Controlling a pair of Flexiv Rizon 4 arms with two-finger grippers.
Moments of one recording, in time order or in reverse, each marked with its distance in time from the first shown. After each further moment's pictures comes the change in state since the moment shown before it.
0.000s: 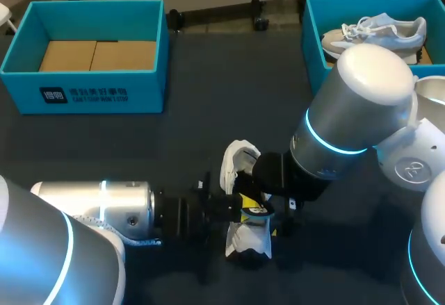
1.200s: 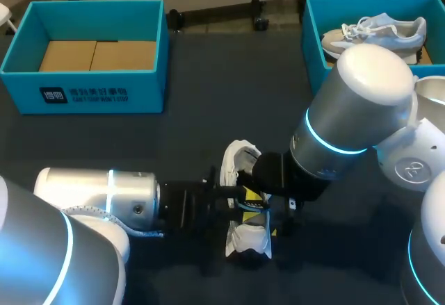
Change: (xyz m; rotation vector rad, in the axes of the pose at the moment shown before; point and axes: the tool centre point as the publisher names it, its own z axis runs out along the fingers) left arm -0.003 0.007 0.006 0.003 0.048 -0.041; right arm 0.000 0.000 0.000 0.000 0.000 0.000
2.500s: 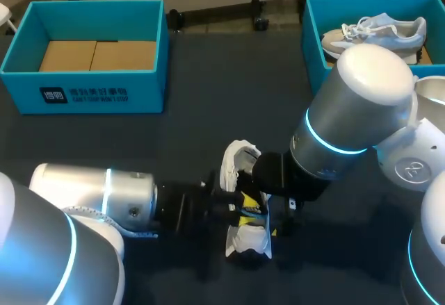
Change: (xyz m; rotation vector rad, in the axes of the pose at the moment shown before) left arm 0.010 -0.005 -0.006 -0.009 0.052 0.076; right arm 0.000 0.000 0.000 0.000 0.000 0.000
